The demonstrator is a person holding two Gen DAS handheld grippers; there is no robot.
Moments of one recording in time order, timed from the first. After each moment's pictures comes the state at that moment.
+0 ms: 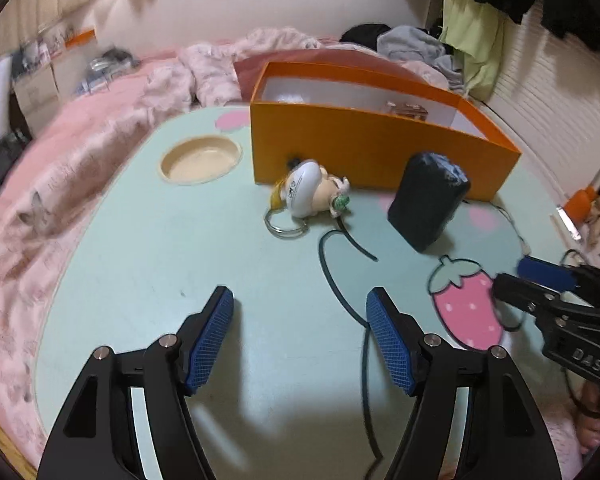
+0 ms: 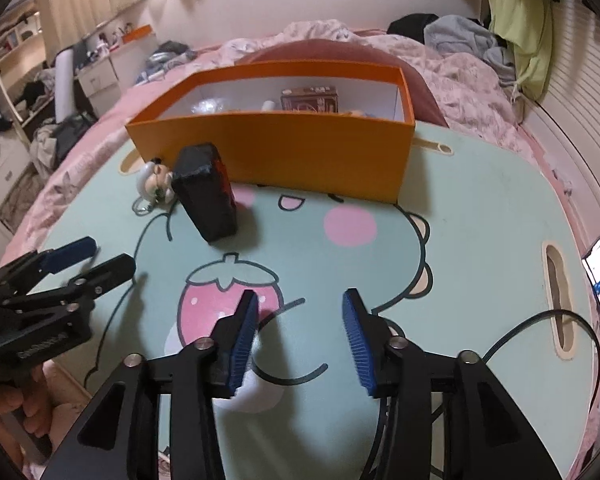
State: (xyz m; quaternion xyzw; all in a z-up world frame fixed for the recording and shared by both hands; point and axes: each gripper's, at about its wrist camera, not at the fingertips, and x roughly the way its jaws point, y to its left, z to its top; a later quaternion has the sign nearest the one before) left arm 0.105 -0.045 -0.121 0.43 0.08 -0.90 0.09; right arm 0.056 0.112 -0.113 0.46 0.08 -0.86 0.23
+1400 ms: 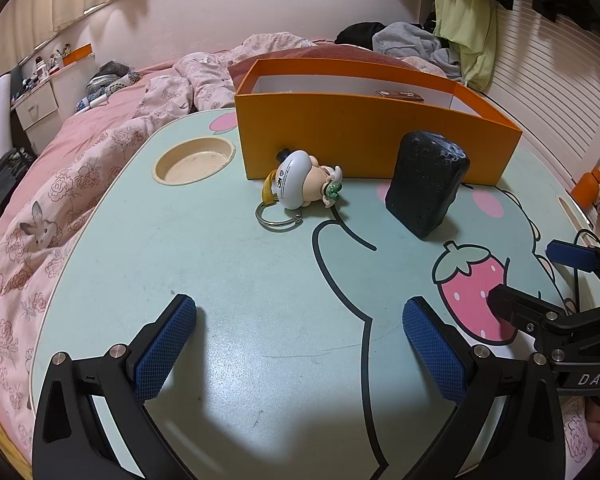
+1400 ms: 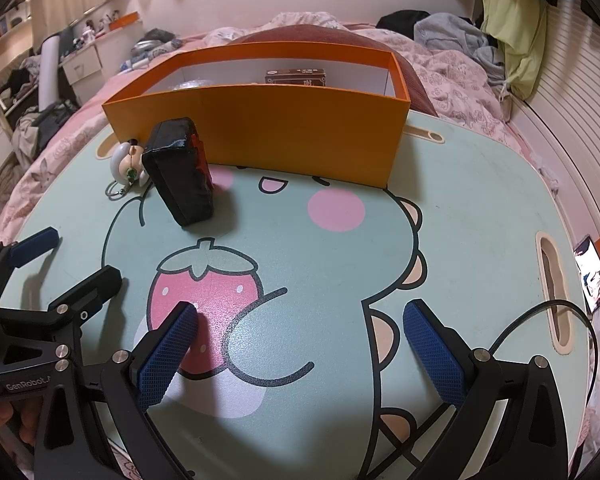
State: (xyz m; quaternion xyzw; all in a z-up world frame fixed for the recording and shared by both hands) left arm 0.109 -0.036 -0.132 0.42 0.05 -0.90 0.08; right arm 0.054 0.105 -0.124 0.46 0.10 -0.86 0.20
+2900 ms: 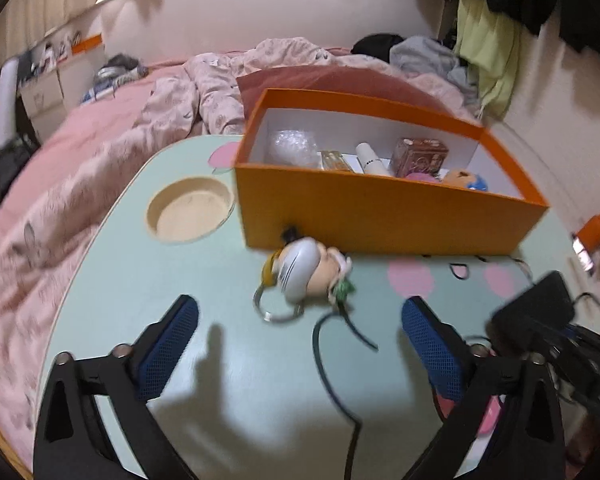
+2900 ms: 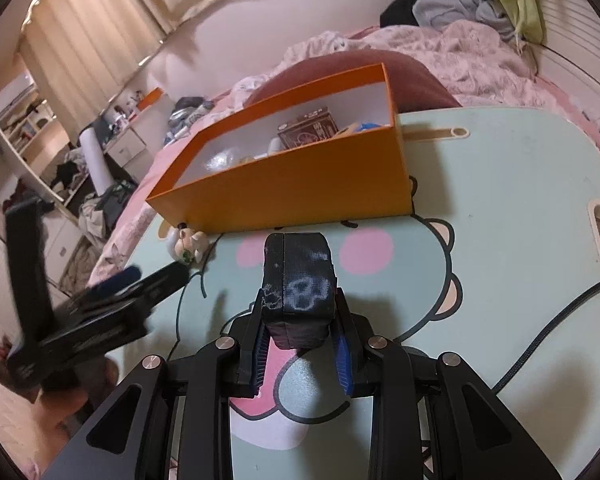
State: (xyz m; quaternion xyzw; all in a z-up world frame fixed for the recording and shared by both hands) left arm 0.052 -0.048 -0.113 0.42 0.08 -0.90 0.11; right arm 0.028 0.146 -0.110 0.44 -0.09 -0.84 0.30
